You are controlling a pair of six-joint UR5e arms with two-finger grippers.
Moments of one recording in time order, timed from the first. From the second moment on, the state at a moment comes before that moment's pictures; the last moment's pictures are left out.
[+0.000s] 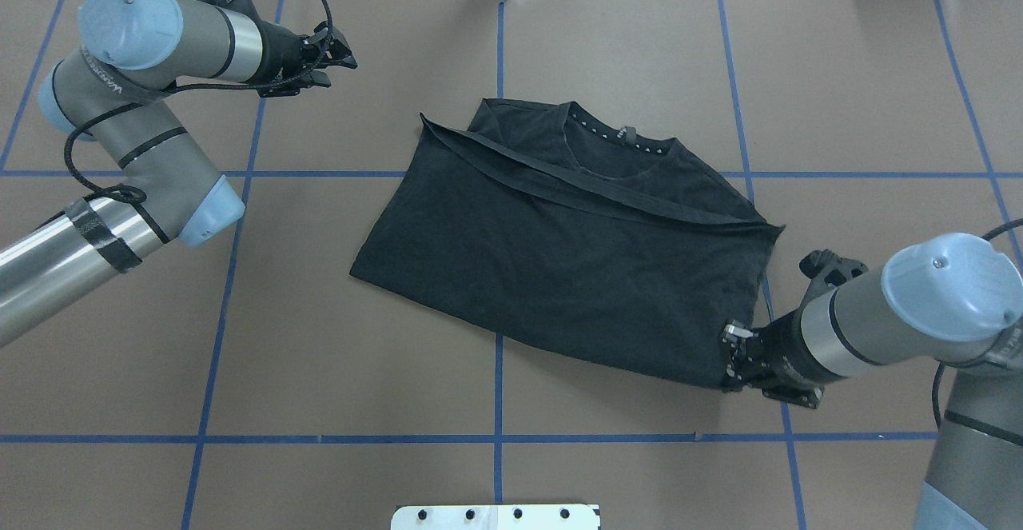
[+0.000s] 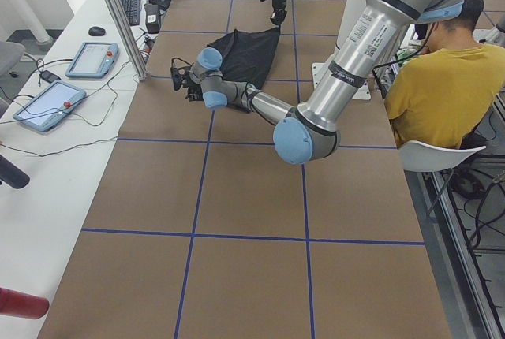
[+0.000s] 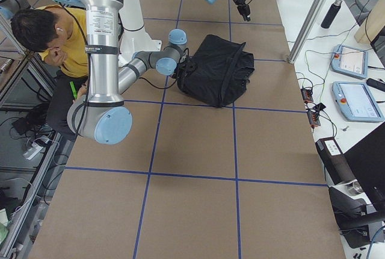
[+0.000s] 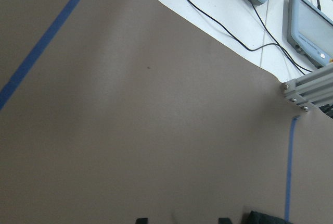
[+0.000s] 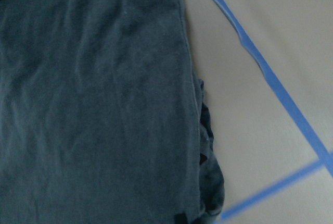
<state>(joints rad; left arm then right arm) -0.87 -2.15 -1.36 -2.44 -1.91 -1.55 0.46 -1.61 2.17 -1.25 2.08 1.96</state>
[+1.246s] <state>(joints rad) -0.63 -1.96 -1.66 -2.23 -1.86 -1.66 0.51 -1.49 2.23 -1.25 2.13 2.09</state>
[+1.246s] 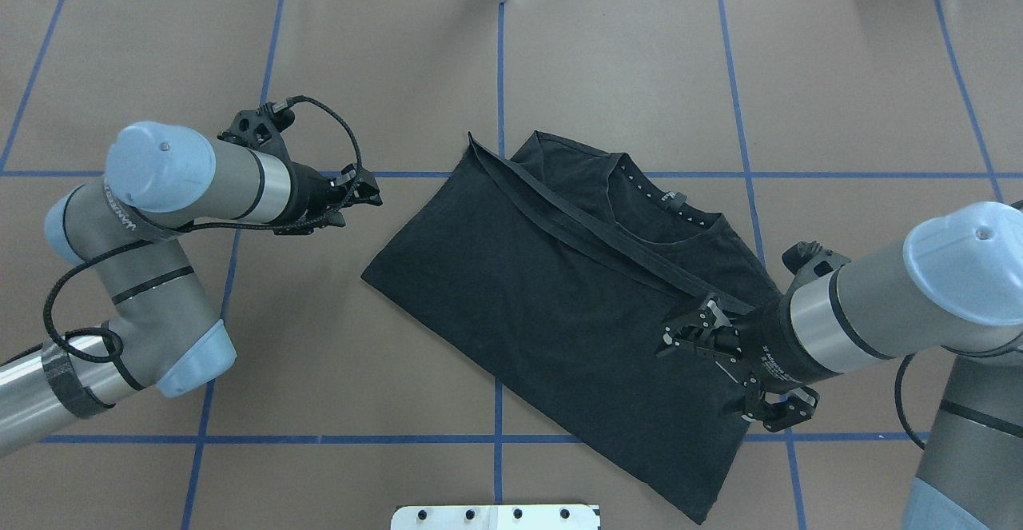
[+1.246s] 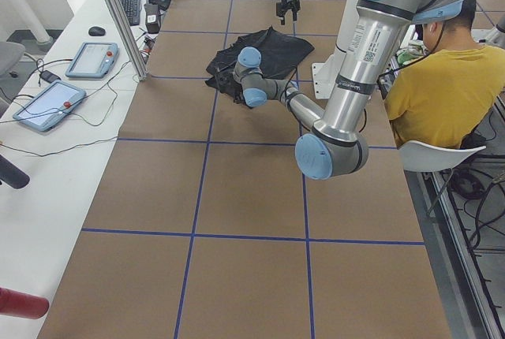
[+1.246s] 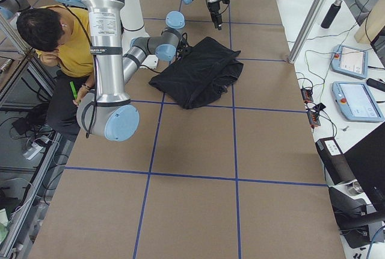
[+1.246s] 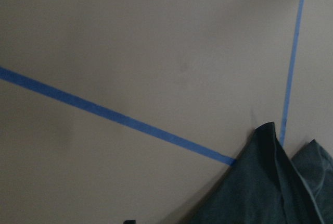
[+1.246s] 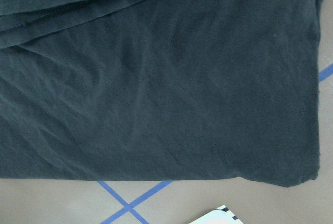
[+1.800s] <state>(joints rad) -0.54 -1.95 -1.65 -2.19 -1.81 -1.69 0.52 -1.48 2.22 -1.26 2.10 2.08</state>
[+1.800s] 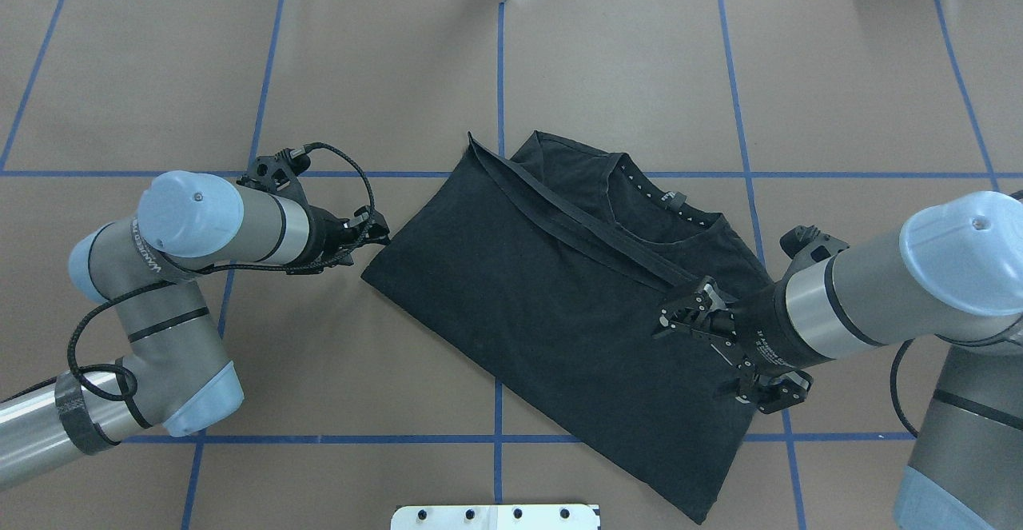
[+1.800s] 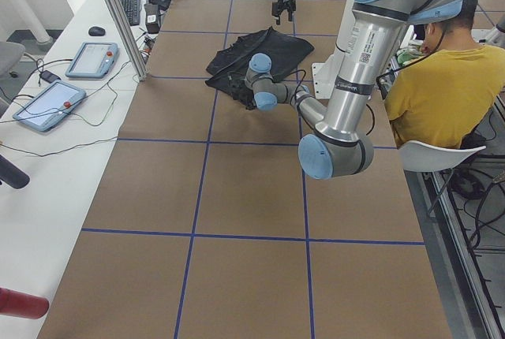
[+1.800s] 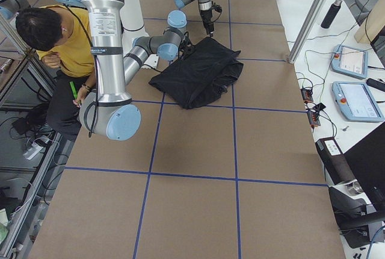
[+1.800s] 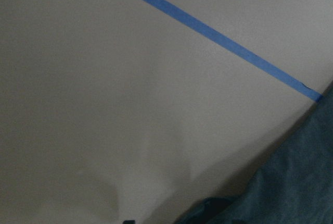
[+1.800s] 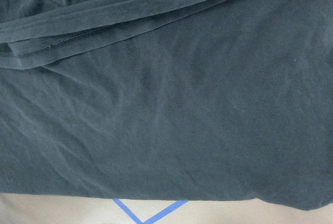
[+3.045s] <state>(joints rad) -0.51 -1.94 -1.65 -2.19 -1.80 -1.72 0.52 -1.48 2.21 -1.26 2.10 2.08</state>
